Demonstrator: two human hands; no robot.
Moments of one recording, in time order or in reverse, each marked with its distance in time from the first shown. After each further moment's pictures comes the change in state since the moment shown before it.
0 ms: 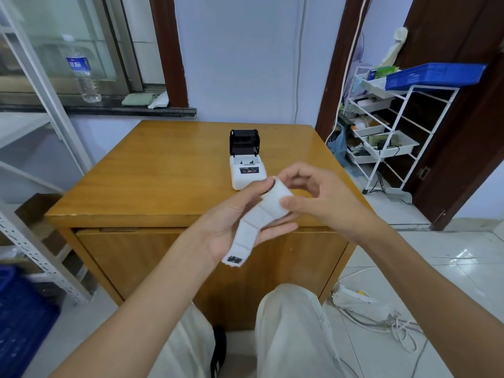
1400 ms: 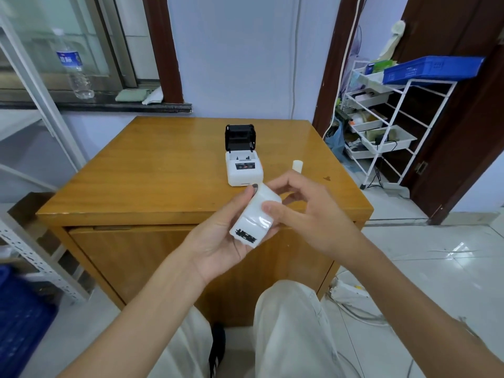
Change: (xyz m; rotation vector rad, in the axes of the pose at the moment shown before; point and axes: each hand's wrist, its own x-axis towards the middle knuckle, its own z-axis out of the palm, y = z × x) left_hand -0.013 -0.022 -0.012 -0.111 0.020 0.085; right_hand -0.015 0.011 0.029 -0.191 0.116 -0.061
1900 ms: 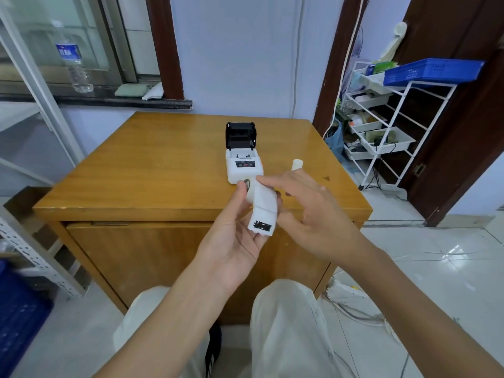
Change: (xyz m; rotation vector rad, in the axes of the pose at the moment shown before) left_hand 0.000 -0.023 0.015 -0.213 0.201 0.165; right_hand -0.005 0.000 0.001 -0.324 0.039 -0.208
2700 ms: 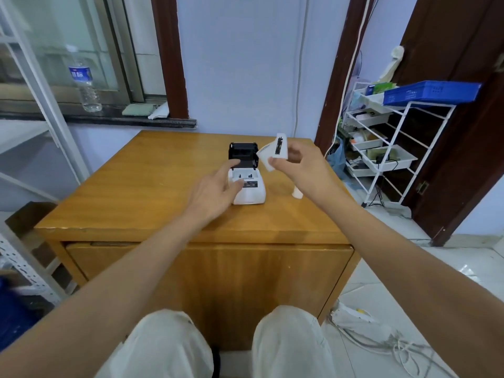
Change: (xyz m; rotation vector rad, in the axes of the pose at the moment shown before) left_hand 0.133 0.094 -0.032 1.890 0.179 0.710; right_hand 0.111 0.065 -0.007 0.308 0.181 0.365
